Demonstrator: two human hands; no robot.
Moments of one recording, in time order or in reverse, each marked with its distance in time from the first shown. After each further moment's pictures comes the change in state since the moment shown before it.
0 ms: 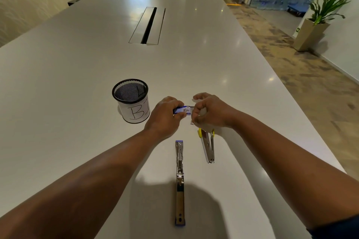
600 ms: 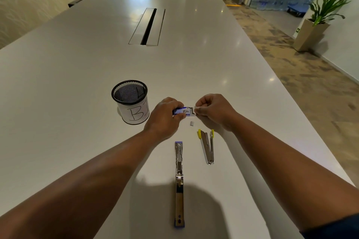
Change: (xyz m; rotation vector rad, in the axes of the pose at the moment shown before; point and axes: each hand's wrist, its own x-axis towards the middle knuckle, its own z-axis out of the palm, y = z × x) left_hand 0.001 0.000 0.000 -0.011 -0.007 0.025; right_hand 0.013 0.018 0.010 0.382 0.284 0.219
